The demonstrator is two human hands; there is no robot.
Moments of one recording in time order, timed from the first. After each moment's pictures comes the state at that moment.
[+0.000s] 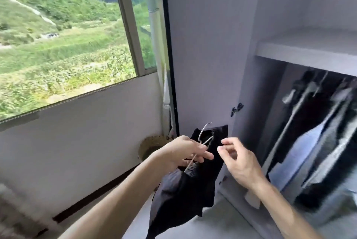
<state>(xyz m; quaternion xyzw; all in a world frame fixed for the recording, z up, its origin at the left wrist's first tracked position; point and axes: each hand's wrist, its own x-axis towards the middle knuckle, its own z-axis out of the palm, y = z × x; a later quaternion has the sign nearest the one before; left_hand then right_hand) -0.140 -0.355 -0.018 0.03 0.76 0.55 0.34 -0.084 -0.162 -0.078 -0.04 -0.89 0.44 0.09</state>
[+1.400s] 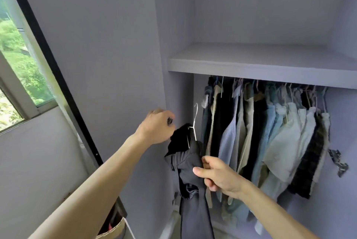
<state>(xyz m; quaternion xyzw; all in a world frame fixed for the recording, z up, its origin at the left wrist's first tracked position) -0.281 -0.212 0.013 0.41 0.89 0.21 0.02 -0.091 -0.089 -0.080 -0.20 -0.69 0.69 -0.01</state>
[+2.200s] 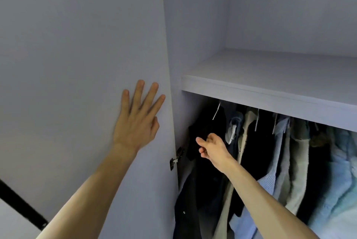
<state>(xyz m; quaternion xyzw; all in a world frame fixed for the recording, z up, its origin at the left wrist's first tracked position) -0.458 -0.139 0.004 0.30 0.82 -0.18 -0.46 -0.364 0.079 -0.086 -0.24 -0.60 0.75 0.11</state>
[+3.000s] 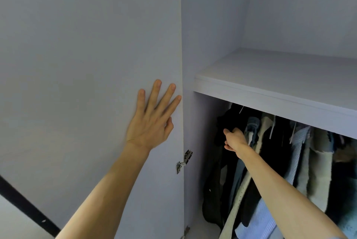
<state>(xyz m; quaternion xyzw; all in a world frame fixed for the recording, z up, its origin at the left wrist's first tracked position) -0.481 -0.123 -0.009 0.30 0.78 -0.19 -0.52 -0.433 0.164 -0.111 -0.37 -0.71 0.58 0.12</state>
